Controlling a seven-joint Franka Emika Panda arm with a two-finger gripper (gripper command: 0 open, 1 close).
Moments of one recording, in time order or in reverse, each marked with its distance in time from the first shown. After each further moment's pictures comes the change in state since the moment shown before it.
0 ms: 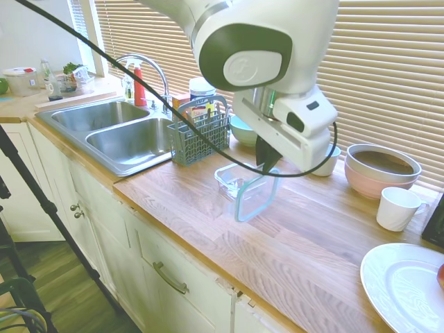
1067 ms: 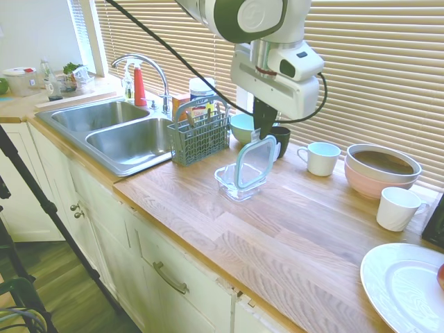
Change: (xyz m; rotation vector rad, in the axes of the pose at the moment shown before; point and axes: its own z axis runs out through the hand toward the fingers) arm -0.015 -0.090 -0.007 -0.083 0.015 -0.026
